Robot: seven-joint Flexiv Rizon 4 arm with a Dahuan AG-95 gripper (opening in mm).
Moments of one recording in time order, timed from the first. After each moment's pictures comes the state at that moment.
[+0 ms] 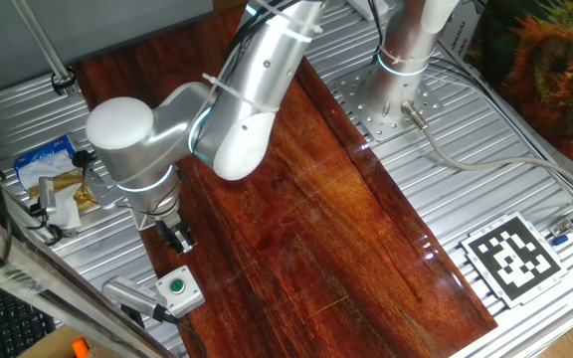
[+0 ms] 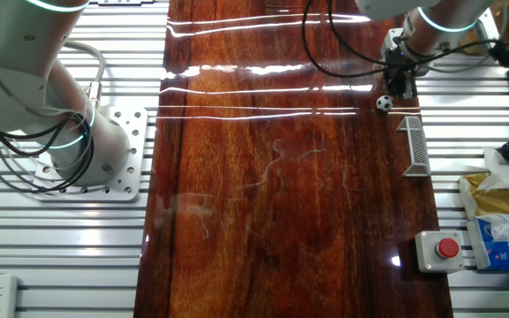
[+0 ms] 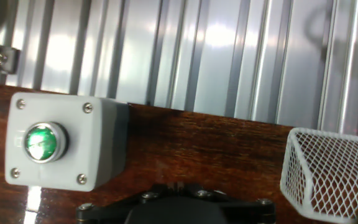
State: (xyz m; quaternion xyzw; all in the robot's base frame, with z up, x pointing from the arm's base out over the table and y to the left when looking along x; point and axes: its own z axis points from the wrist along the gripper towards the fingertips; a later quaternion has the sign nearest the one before) arm 0.661 0.149 0.014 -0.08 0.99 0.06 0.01
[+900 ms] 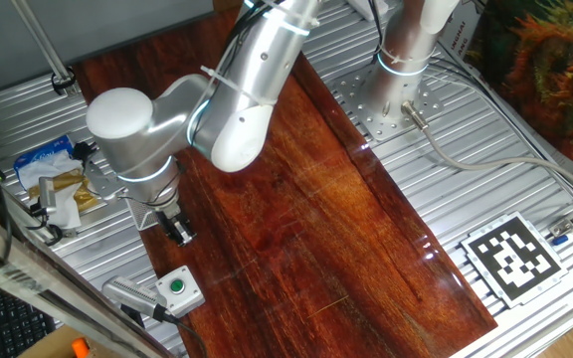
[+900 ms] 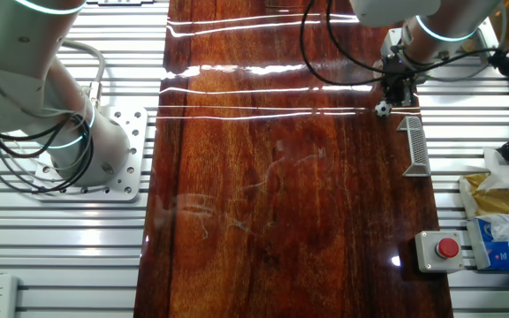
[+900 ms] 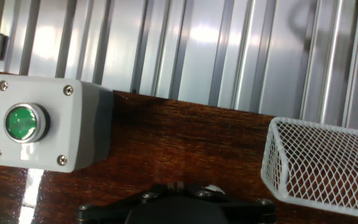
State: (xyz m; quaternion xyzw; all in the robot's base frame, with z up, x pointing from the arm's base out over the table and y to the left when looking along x) arm 0.654 0.129 0.015 -0.09 0.99 0.06 0.01
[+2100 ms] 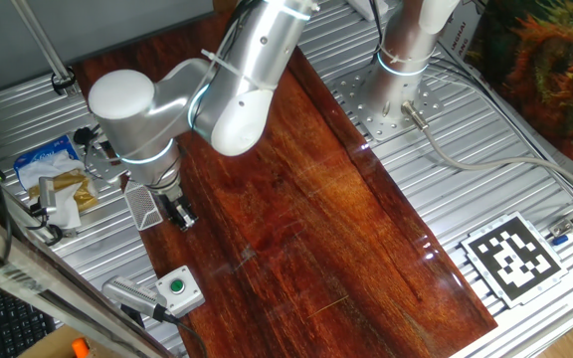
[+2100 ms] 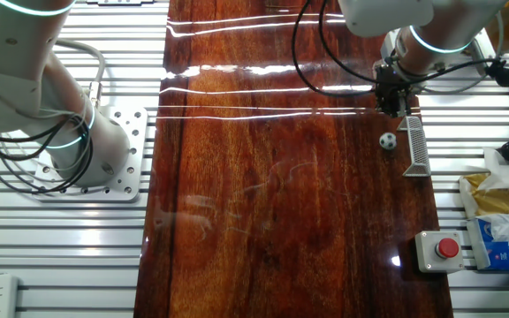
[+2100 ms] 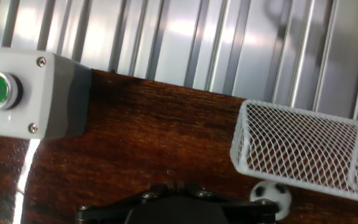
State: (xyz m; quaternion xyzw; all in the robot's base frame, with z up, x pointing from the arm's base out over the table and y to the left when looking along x) arm 0.634 0.099 0.024 -0.11 0.99 0.06 0.00
